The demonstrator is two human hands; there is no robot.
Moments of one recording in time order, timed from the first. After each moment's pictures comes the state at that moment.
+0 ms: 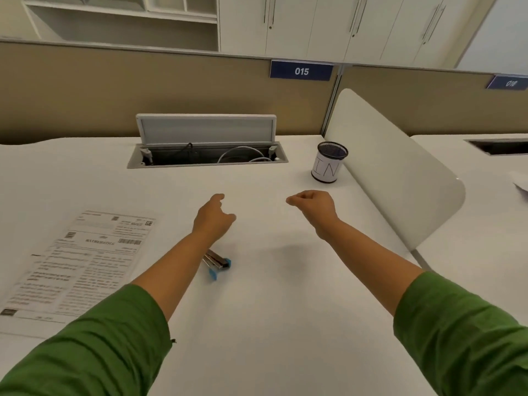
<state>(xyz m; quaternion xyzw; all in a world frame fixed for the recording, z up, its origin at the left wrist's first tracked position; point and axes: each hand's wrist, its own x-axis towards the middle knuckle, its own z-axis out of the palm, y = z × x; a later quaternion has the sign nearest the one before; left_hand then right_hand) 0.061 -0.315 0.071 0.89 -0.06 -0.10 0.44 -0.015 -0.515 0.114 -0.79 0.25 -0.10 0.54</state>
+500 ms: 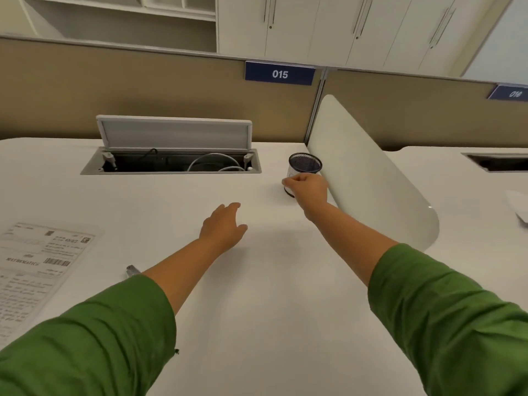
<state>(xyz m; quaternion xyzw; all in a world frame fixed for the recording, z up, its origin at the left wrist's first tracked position) 0.069 -0.451 0.063 0.95 -0.15 -0.09 0.28 0.056 -0.634 0.126 -0.81 0.26 -0.15 0.50</state>
